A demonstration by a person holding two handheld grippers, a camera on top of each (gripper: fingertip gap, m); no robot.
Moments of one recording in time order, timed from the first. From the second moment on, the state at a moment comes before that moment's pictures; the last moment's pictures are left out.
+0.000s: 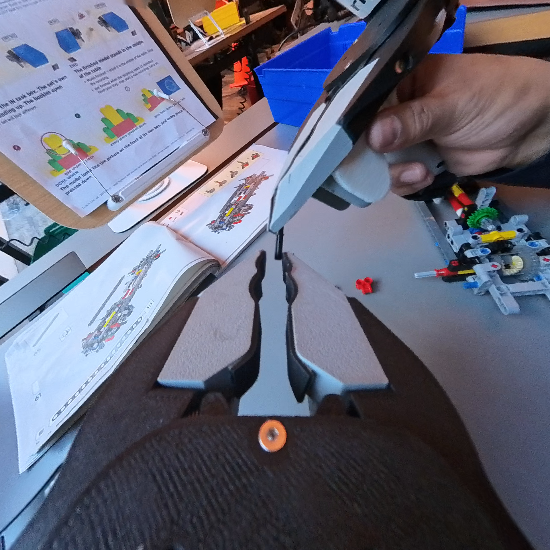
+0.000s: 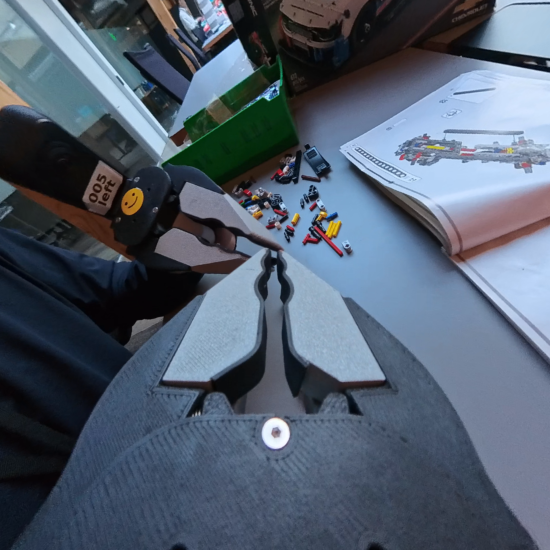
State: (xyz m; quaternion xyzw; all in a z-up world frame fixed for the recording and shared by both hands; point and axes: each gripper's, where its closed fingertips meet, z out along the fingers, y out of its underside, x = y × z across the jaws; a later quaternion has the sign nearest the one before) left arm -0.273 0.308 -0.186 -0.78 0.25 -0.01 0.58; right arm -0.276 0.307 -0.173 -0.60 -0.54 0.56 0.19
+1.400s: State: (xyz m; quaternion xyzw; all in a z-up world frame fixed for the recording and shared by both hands) left arm -0.229 0.275 -0.179 -0.73 0.34 -0.15 0.57; right arm -0.238 0.268 -0.169 -0.39 -0.78 0.39 0.31
